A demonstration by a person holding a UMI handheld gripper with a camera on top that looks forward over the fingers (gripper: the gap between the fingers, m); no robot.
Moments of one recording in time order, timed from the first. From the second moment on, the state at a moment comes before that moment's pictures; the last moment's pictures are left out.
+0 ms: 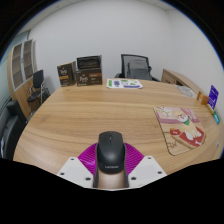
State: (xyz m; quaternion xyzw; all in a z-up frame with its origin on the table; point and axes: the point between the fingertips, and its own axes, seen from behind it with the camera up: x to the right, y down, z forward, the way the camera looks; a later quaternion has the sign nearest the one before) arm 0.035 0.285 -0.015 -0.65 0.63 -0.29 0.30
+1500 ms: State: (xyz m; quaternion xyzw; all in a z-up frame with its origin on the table) arm 0.095 0.004 -0.013 -0.62 0.68 -0.31 0.25
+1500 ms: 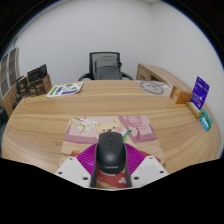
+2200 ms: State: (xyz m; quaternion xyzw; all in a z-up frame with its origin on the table) arm -0.017 0.020 0.120 -0.62 0.67 -0.32 0.24
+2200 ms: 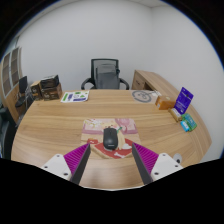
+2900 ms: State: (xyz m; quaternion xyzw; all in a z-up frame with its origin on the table) arm -0.185 0.061 0.206 -0.63 0.66 -0.32 0.25
